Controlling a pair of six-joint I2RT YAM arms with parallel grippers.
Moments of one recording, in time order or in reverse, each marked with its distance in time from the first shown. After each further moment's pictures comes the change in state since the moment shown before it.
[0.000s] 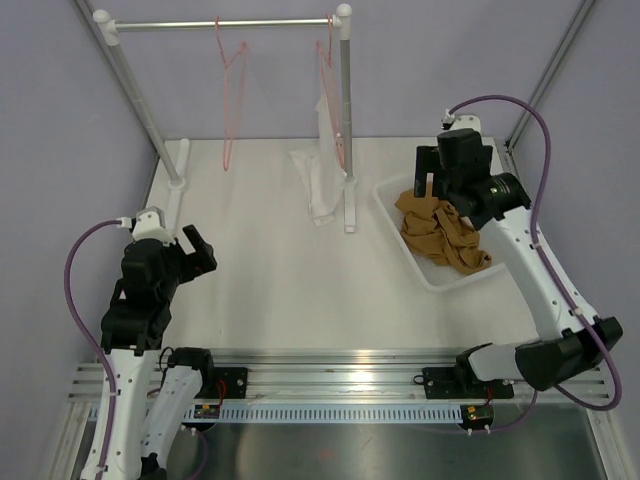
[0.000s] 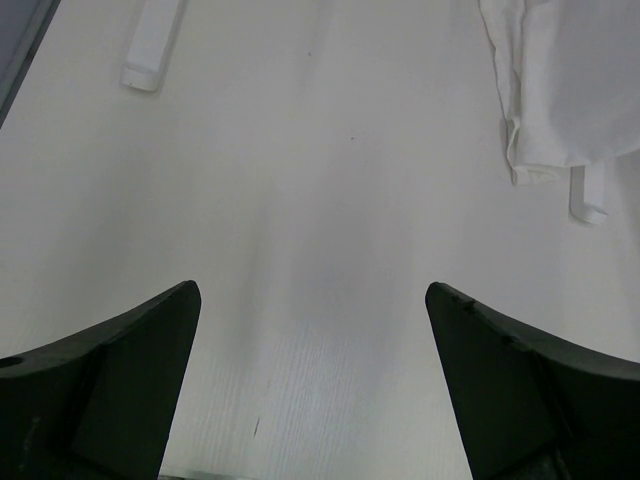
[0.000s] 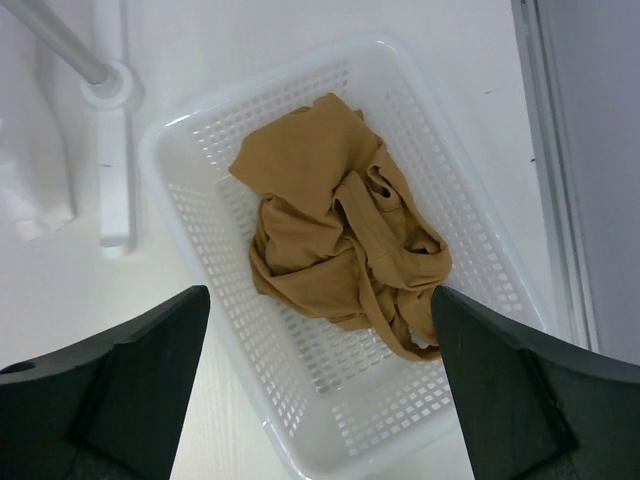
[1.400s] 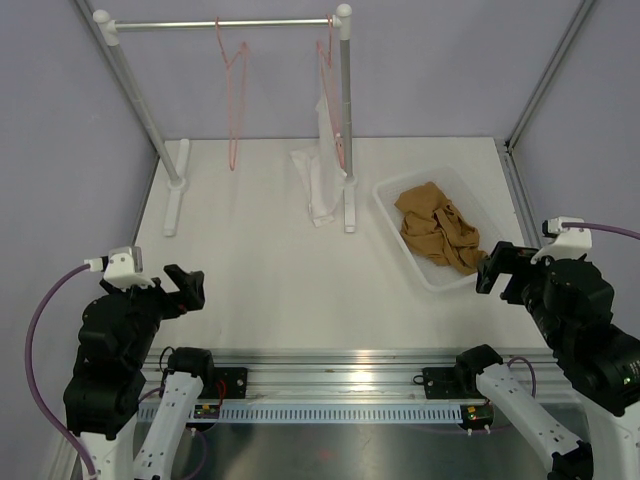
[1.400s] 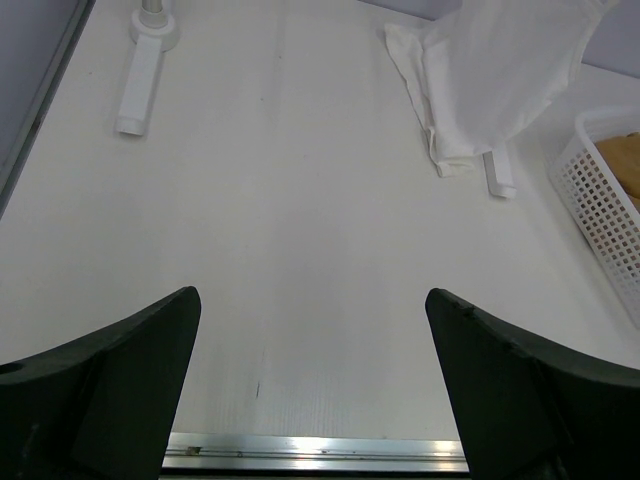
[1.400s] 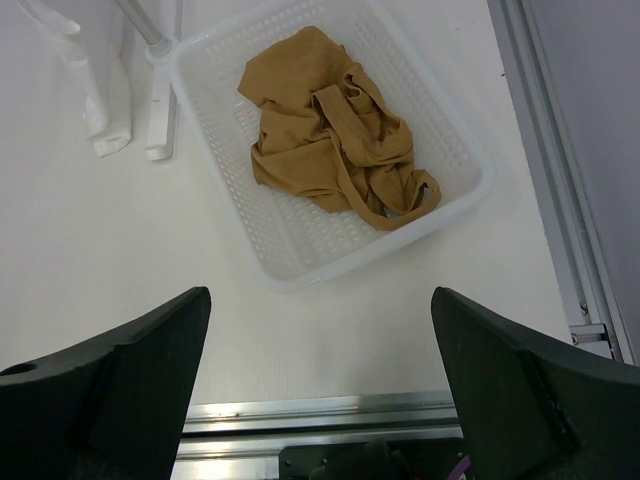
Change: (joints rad) left arm -0.042 -0.268 0.180 -0.261 0.069 0.056; right arm 0.000 -0.811 -0.221 -0.354 -0.096 0.093
